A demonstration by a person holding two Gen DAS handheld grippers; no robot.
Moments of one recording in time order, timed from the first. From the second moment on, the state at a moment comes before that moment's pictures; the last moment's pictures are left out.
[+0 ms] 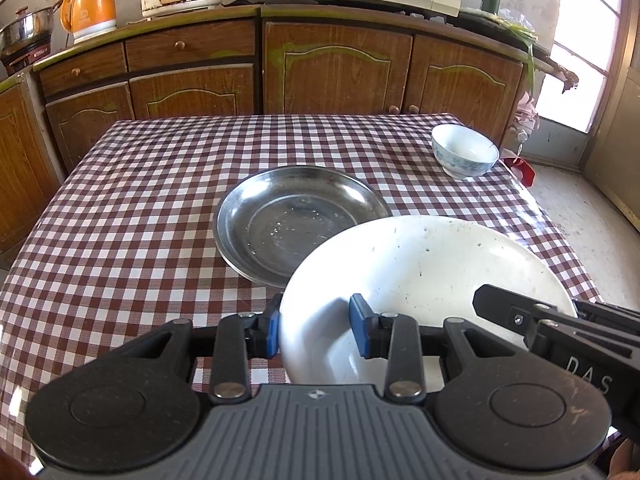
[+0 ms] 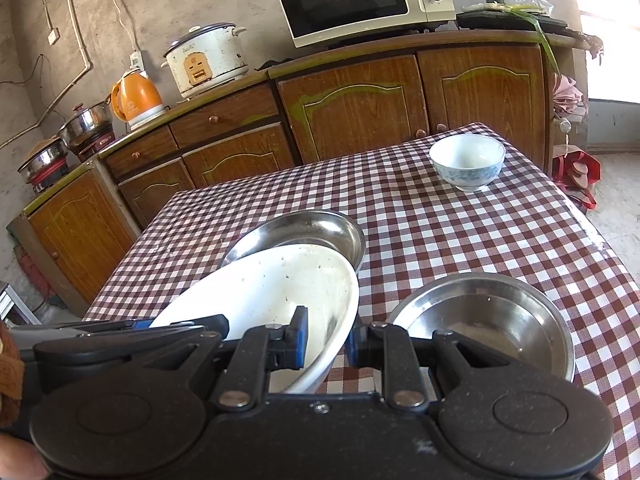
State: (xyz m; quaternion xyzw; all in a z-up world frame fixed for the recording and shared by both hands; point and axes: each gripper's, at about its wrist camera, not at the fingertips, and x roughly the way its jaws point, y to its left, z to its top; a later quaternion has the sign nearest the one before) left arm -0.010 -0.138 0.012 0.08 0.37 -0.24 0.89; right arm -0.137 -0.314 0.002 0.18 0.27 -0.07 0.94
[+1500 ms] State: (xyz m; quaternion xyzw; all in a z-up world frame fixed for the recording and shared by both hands) left arm -0.033 -0.181 0.005 0.11 0.36 -0.31 0.87; right arm -0.184 -0.359 -0.003 0.21 0.25 -0.14 0.93
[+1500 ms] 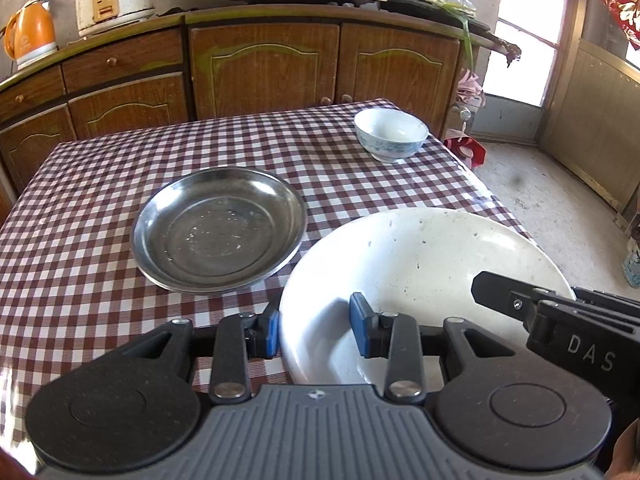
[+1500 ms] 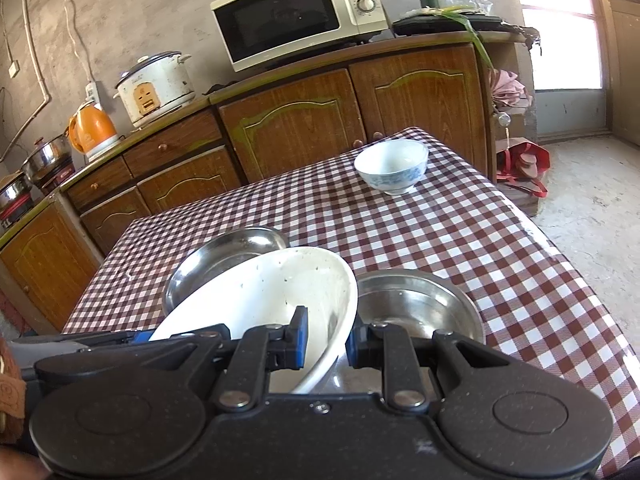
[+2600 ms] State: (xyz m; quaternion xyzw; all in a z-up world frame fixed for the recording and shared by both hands) left arm -0.037 -0.222 -0.008 0.14 0.35 -0.36 0.85; right arm -0.197 -0.401 -0.020 0.23 0.25 -0.19 0.92
